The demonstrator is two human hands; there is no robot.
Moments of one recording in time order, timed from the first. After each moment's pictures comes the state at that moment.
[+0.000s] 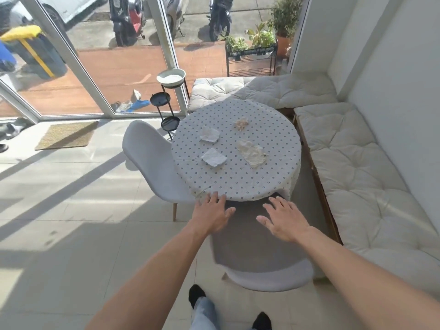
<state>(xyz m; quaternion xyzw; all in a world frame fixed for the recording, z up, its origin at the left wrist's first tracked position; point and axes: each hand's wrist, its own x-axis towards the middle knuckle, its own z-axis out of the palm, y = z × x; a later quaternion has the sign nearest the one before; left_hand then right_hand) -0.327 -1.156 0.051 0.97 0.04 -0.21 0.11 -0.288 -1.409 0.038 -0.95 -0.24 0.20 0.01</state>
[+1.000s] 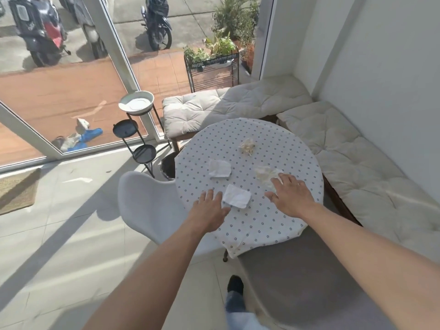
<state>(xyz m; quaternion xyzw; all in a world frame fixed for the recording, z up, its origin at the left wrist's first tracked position) -0.107 -0.924 0.041 0.96 -0.11 -0.23 0.11 -0.098 -1.206 0.067 -0.99 -0.05 0.15 -0.02</state>
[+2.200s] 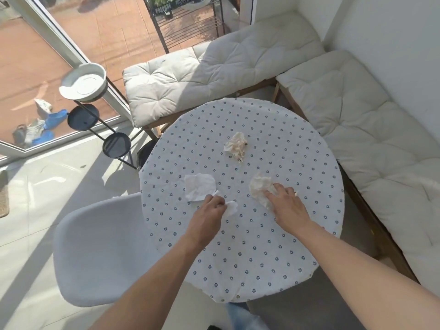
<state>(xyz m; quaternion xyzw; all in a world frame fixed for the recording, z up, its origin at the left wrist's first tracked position) 0.055 -0.988 -0.075 0.94 -0.26 -0.13 0.17 0.040 -1.258 -0.088 -0.97 -0.01 0.25 0.05</state>
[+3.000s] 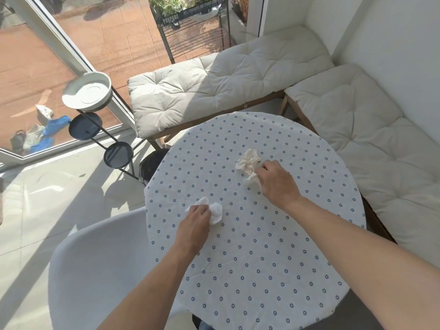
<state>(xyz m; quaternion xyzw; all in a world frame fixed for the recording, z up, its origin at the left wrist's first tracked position) 0.108 -0.931 -0.102 0.97 -0.15 -0.19 0.10 0.176 -1.212 -0.074 -0.99 -0.08 0.02 0.14</state>
